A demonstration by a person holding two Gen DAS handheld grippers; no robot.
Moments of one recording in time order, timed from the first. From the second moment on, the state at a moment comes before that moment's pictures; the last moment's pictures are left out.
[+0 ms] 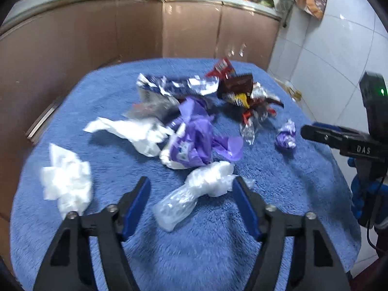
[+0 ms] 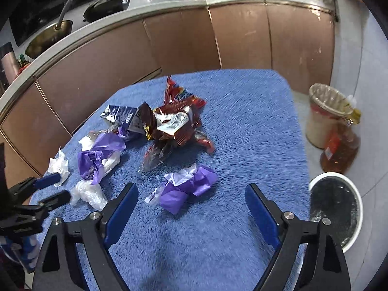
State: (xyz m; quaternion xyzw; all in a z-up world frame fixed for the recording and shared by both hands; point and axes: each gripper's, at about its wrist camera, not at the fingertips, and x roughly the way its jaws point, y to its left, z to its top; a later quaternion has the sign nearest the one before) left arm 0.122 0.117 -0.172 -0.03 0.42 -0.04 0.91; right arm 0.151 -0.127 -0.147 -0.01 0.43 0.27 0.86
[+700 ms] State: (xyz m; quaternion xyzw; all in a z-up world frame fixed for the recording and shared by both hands) left arm 0.117 0.108 -0.189 -0.04 0.44 -0.11 0.89; right arm 0.168 -0.101 -0.180 -0.03 0.46 0.28 0.84
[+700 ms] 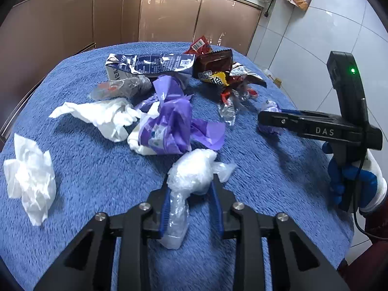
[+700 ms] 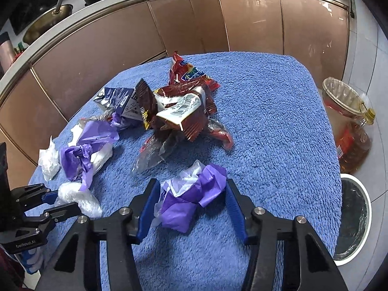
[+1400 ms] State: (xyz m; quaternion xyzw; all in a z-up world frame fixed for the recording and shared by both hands) left arm 0.086 0.041 -0.107 0.01 0.37 -0.13 0.92; right arm 0.097 -0.176 -0.110 0.01 0.38 0.25 0.89
